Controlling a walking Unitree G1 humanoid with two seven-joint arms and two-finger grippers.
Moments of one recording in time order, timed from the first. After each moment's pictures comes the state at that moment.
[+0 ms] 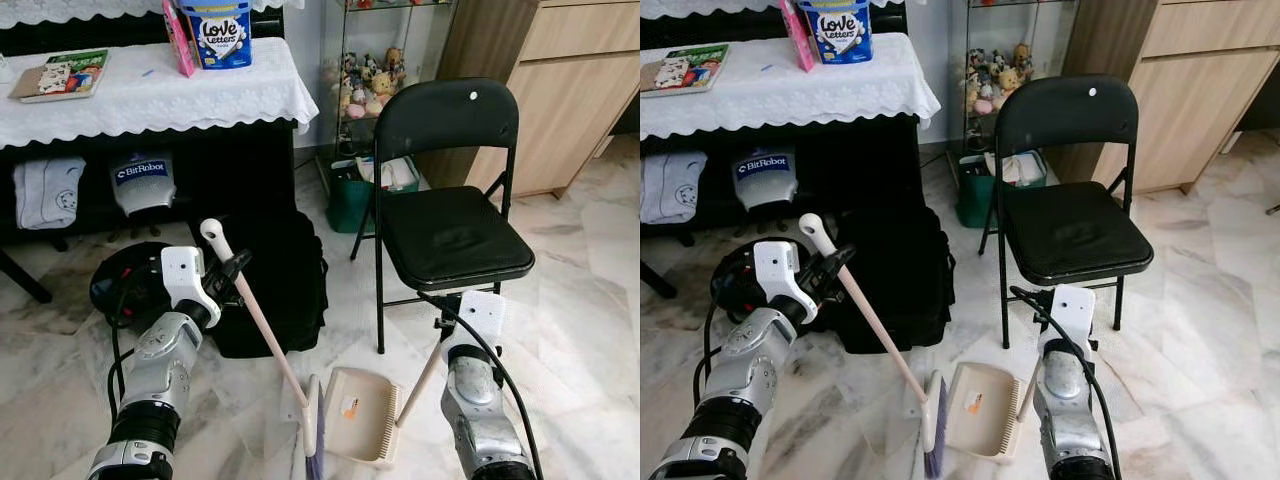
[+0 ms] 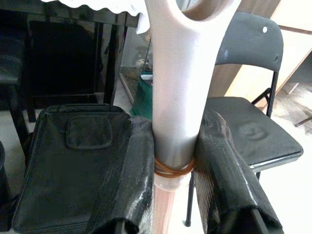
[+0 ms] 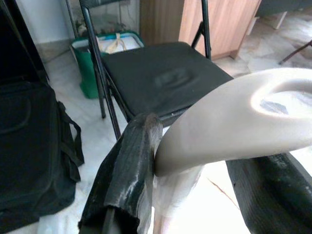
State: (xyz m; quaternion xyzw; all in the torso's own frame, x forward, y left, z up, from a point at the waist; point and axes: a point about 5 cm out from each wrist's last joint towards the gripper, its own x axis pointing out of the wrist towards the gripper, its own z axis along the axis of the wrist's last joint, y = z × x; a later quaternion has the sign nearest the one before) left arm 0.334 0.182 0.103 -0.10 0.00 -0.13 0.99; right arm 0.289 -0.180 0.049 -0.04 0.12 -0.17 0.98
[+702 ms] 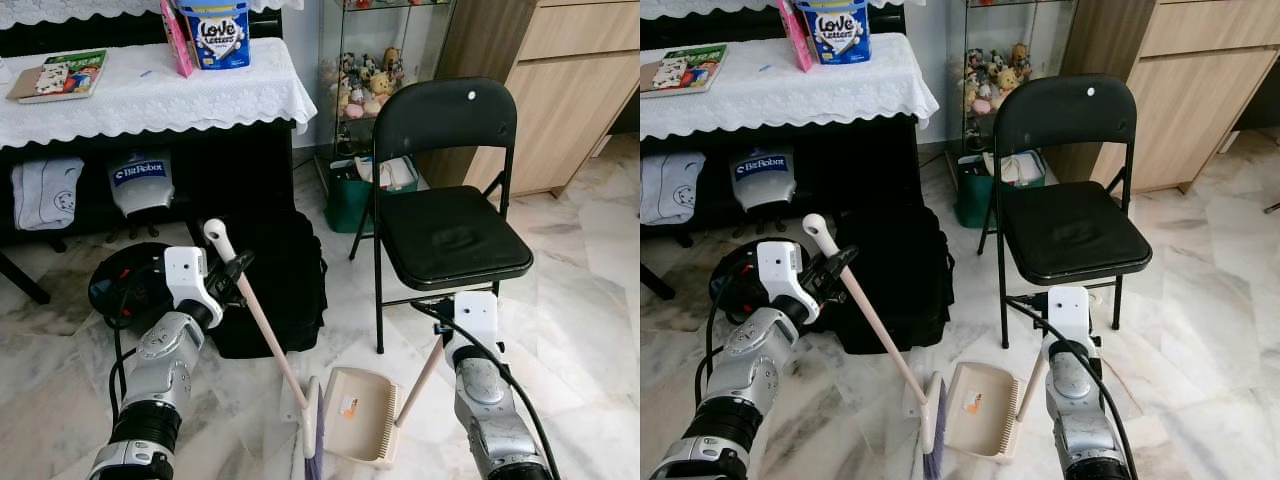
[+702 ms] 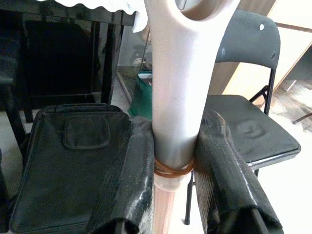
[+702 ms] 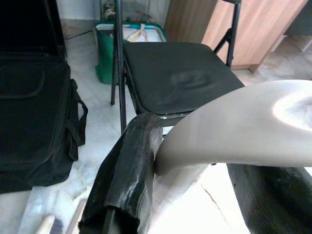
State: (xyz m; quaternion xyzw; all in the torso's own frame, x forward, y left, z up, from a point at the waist) left arm 0.334 0.180 0.103 -0.10 0.00 -0.13 0.99; right arm 0.288 -0.184 0.049 -0.12 0.13 -0.09 0.98
